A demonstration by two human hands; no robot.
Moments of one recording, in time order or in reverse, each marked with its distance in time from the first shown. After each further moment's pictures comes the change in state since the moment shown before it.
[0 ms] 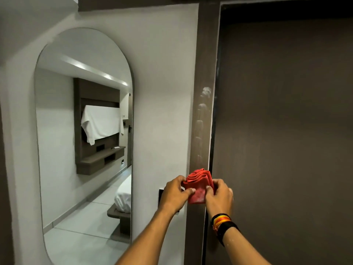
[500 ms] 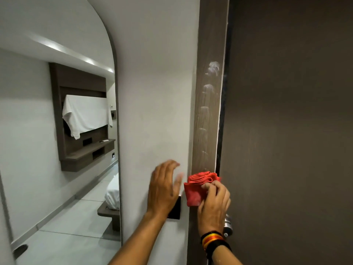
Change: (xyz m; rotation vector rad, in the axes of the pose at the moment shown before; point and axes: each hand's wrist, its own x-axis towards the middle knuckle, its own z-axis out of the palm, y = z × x) left_hand 0.071 -0.074 0.007 0.327 0.449 0.547; right_hand 0.007 0.055 0.094 -0.326 0.242 -0.339
